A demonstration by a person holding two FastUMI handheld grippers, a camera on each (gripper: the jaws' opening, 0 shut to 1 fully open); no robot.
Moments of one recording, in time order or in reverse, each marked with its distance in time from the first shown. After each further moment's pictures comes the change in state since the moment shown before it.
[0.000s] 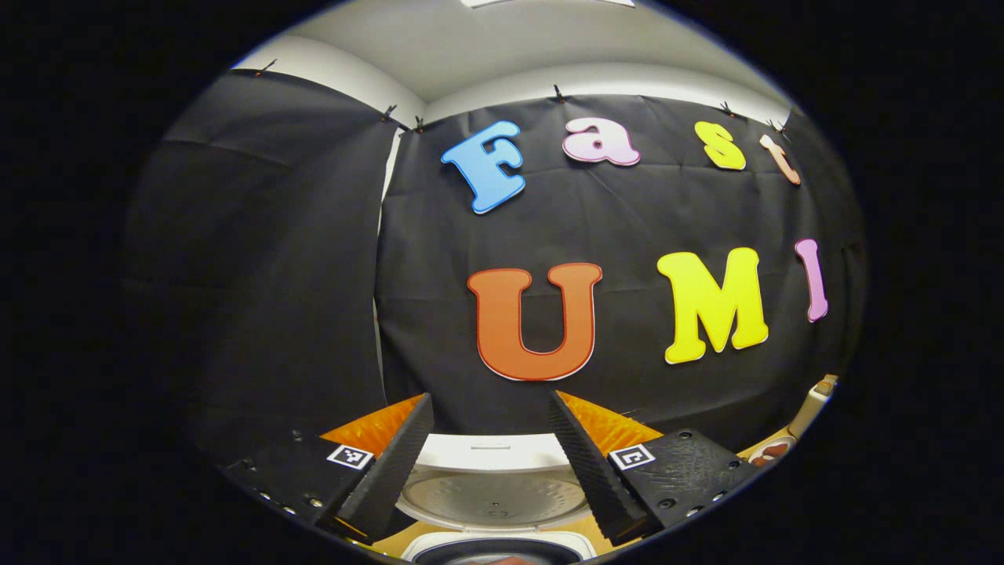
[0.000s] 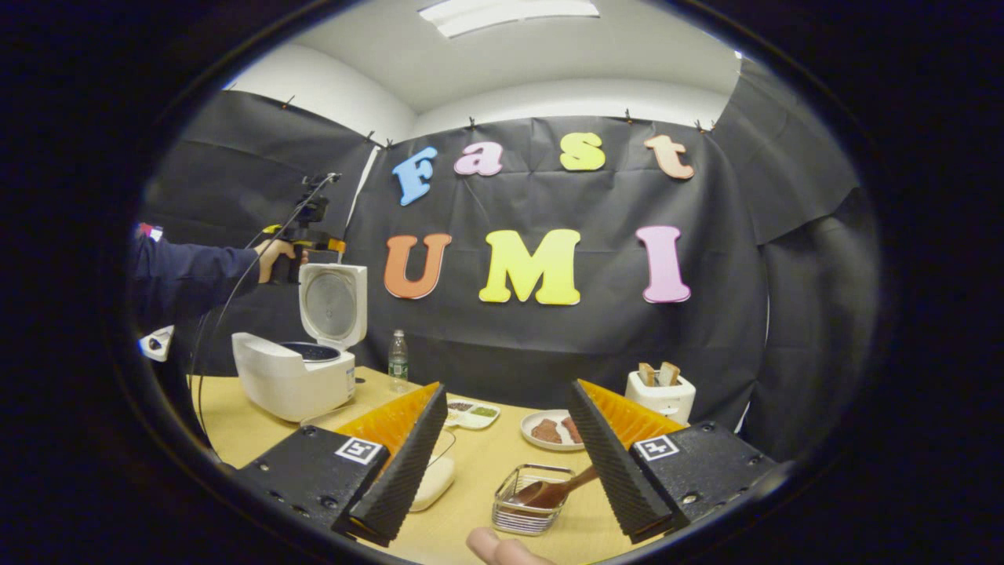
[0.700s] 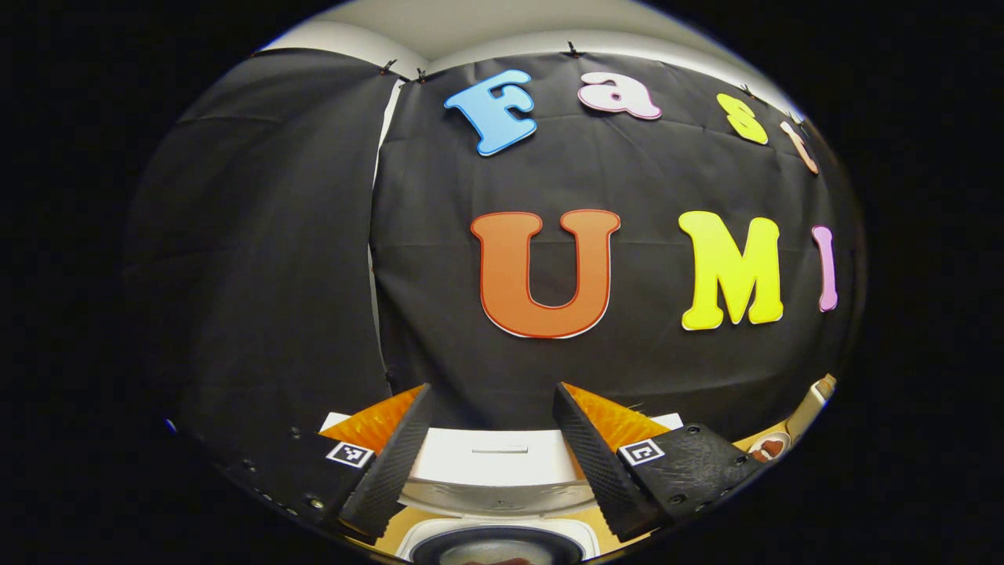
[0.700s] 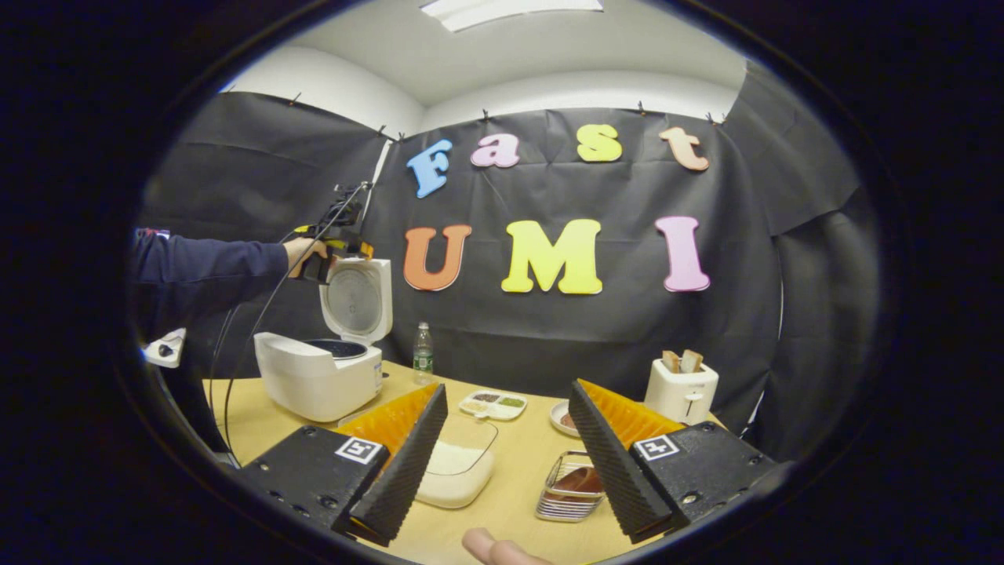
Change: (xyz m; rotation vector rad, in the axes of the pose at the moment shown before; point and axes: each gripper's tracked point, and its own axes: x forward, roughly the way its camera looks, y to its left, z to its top) left arm 0.011 0.013 -0.045 -0.041 0.225 0.010; right arm -0.020 0.044 0.012 0.019 0.020 0.032
